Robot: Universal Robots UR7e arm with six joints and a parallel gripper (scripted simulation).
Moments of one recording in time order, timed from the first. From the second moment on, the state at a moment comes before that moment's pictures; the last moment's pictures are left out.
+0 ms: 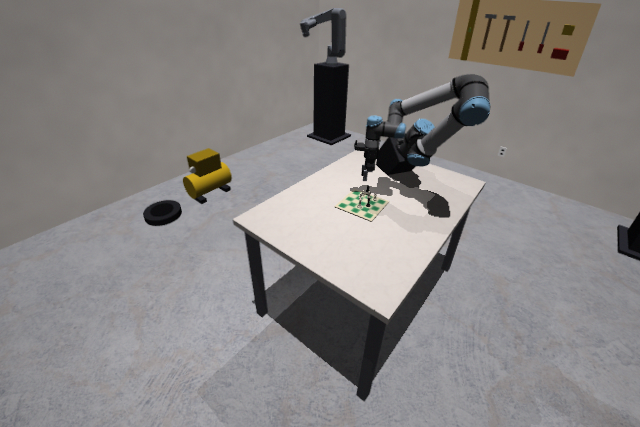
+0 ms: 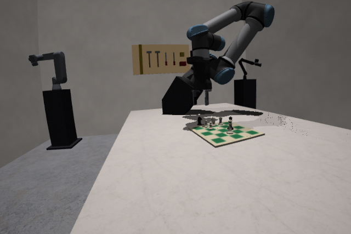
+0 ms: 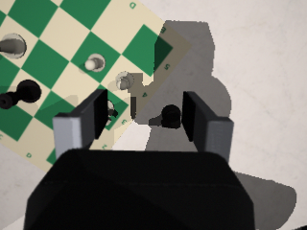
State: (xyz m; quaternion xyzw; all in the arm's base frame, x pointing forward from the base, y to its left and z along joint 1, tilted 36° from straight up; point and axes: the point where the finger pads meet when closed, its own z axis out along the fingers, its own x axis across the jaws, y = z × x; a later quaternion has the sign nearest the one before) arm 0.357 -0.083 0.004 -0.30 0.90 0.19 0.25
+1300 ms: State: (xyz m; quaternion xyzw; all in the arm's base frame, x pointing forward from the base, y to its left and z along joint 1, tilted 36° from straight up) arm 0.318 -0.070 -0.006 0.29 0.91 0.30 0.09
